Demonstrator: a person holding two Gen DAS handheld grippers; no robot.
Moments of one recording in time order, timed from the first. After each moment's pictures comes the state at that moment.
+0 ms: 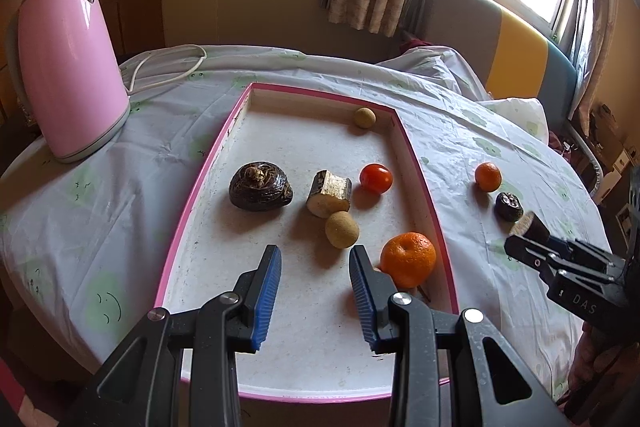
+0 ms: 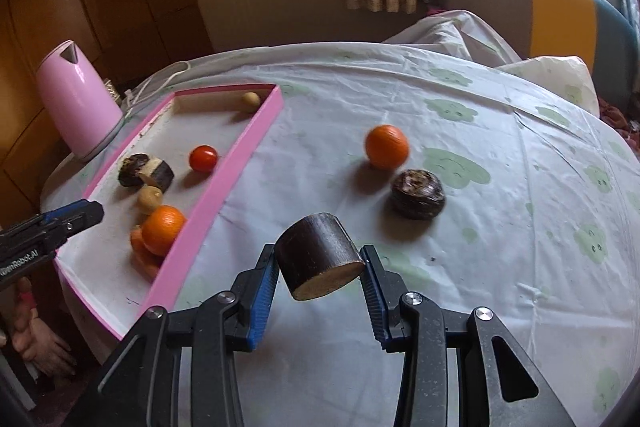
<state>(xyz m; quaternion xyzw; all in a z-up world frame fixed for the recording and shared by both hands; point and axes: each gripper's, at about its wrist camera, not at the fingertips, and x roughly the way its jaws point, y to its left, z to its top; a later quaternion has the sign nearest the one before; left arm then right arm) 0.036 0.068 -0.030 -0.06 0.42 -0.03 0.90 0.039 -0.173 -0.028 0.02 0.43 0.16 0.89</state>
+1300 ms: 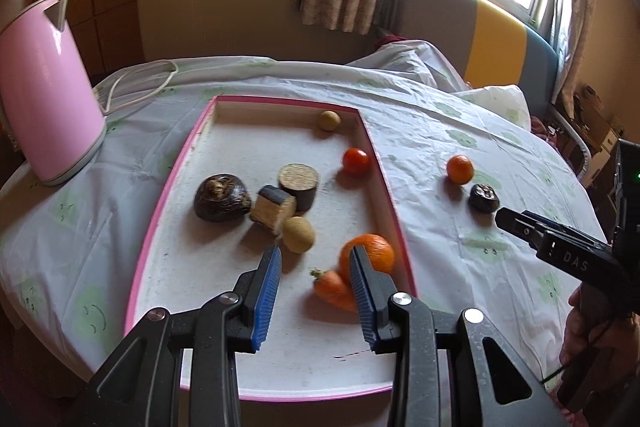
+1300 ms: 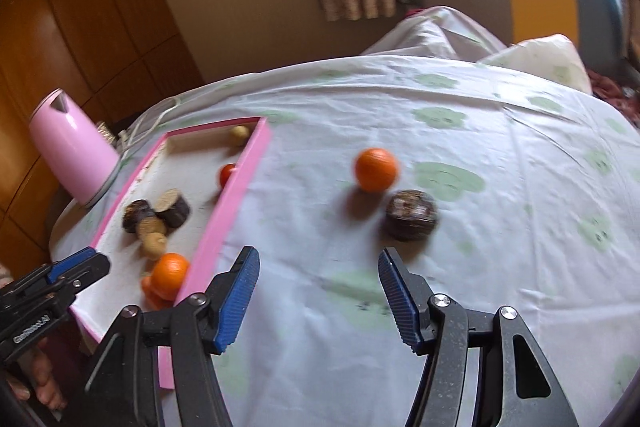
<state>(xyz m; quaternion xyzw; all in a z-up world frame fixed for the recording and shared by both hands) 0.036 0.038 -0.020 -0.04 0.42 -0.07 0.90 0.051 -0.216 -0.028 0.10 0.42 0.10 0.90</state>
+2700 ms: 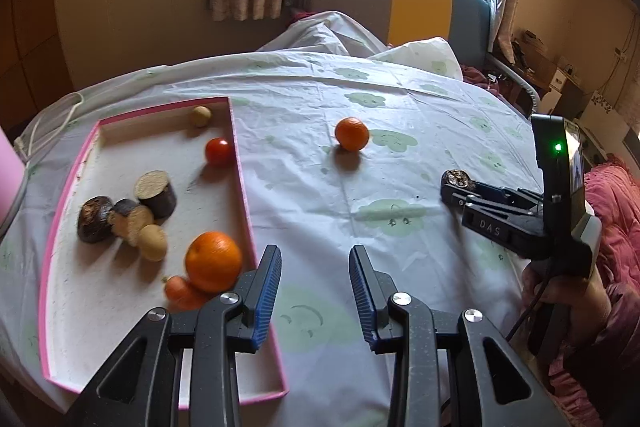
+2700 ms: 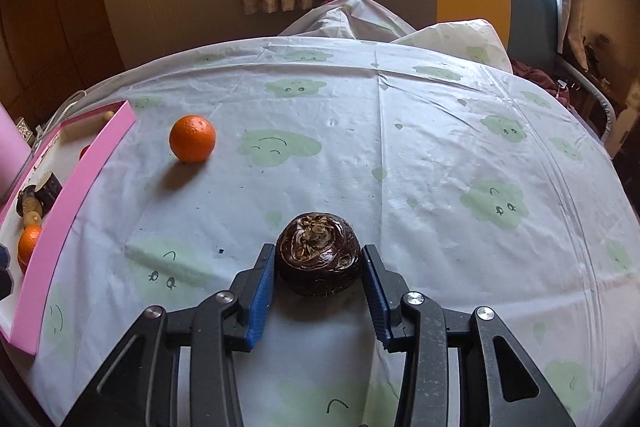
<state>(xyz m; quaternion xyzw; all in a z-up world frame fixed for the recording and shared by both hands) 0.033 -0.054 -0.024 0.02 0.43 -0.18 0.88 0.047 -0.291 -0.072 0.05 0.43 -0.01 0.90</state>
